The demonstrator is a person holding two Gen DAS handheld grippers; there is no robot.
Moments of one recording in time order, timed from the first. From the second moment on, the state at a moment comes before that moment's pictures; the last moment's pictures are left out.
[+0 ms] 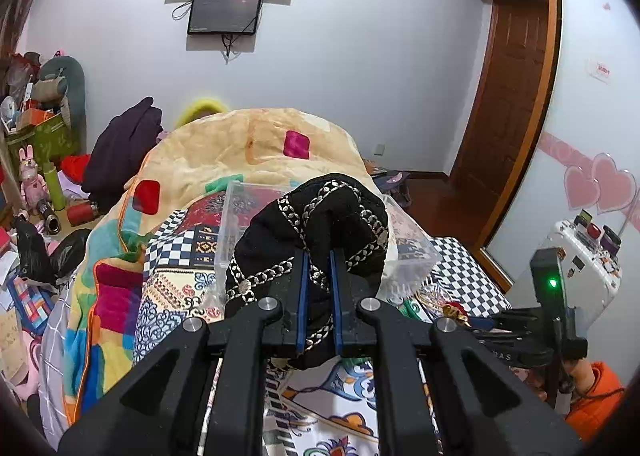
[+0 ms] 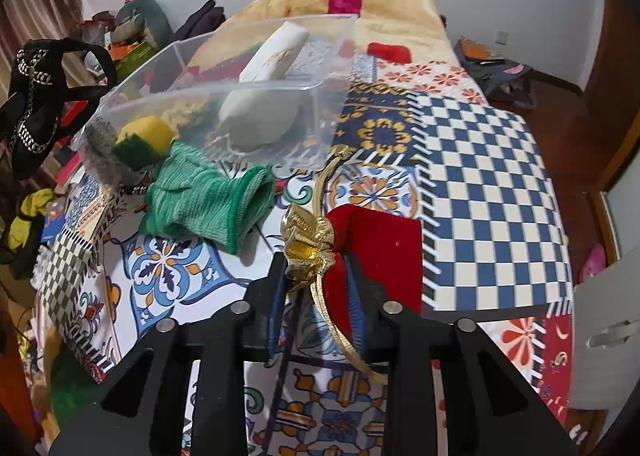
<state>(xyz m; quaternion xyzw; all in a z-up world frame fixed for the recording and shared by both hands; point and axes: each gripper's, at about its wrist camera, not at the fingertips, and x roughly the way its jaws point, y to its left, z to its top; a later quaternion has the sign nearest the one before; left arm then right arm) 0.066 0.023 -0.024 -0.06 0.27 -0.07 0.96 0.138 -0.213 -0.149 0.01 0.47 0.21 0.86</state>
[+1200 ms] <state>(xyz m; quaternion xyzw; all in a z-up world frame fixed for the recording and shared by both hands) 0.202 0.021 -0.074 -0.06 0.35 -0.09 0.93 0.206 -0.136 -0.083 0.03 0.37 0.28 0.88</state>
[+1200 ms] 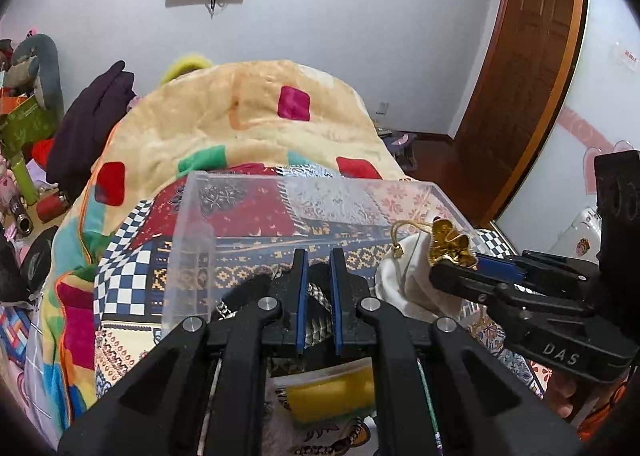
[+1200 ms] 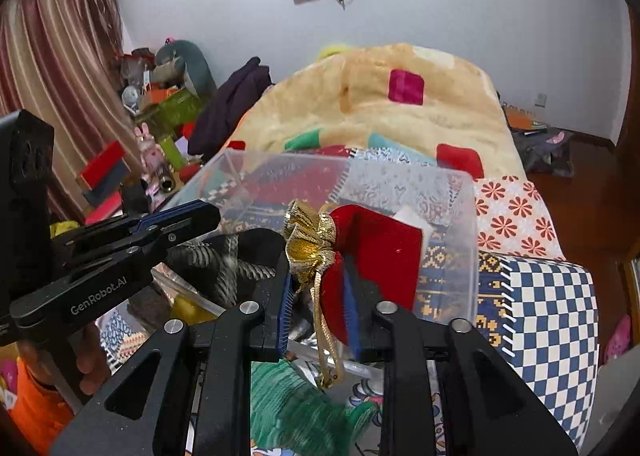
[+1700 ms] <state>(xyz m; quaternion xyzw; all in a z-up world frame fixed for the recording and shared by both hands) 0.170 0.024 -0.043 -0.05 0.31 -0.09 0.95 0.181 -0.132 -0.059 -0.03 0.32 0.25 0.91</state>
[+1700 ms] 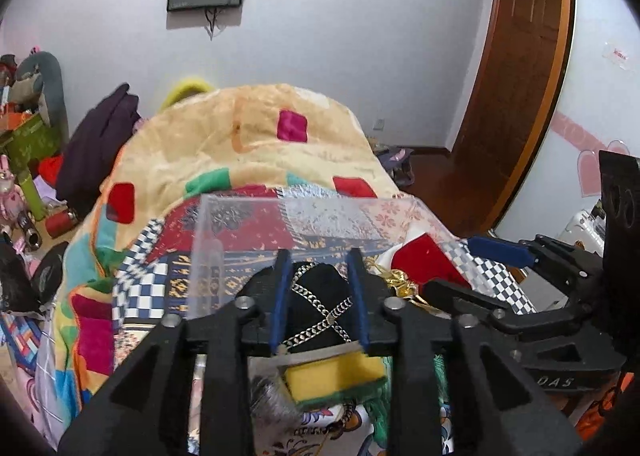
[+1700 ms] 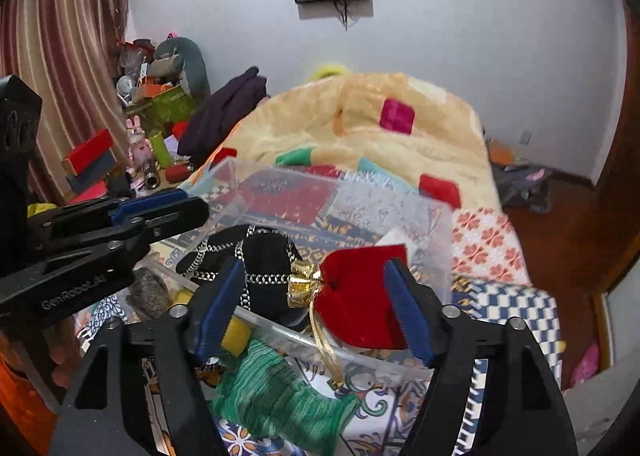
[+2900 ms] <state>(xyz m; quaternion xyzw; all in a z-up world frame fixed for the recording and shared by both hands) 0.118 0.057 -0.114 -0.08 0.37 -0.05 0.92 0.158 -0.131 -0.135 -0.04 0.44 0.27 0.86</state>
